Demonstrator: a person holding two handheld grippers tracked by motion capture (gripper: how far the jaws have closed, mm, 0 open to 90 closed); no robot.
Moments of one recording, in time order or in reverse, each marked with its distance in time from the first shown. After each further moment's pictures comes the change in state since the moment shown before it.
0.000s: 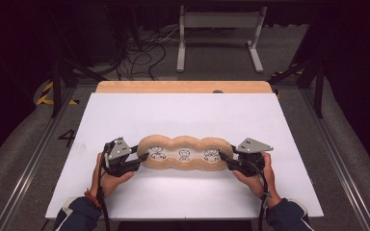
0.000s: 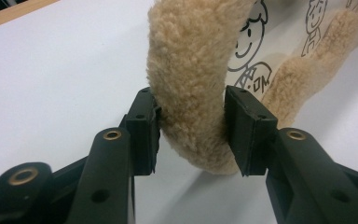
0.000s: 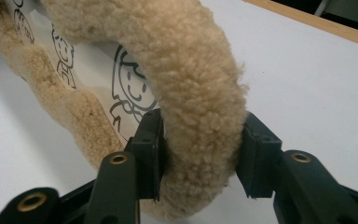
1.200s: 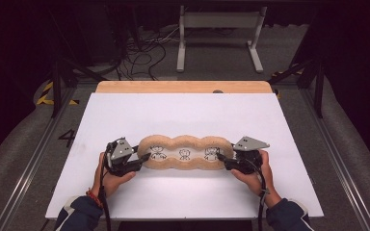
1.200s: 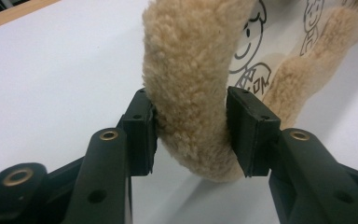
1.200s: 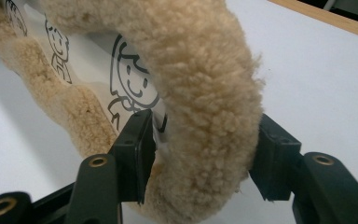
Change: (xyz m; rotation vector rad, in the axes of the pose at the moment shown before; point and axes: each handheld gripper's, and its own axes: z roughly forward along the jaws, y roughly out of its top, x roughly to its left) left arm 0.000 0.000 0.004 -0.015 -0.013 0.007; right arm -0.004 0.001 0.010 0.033 0.012 -0.024
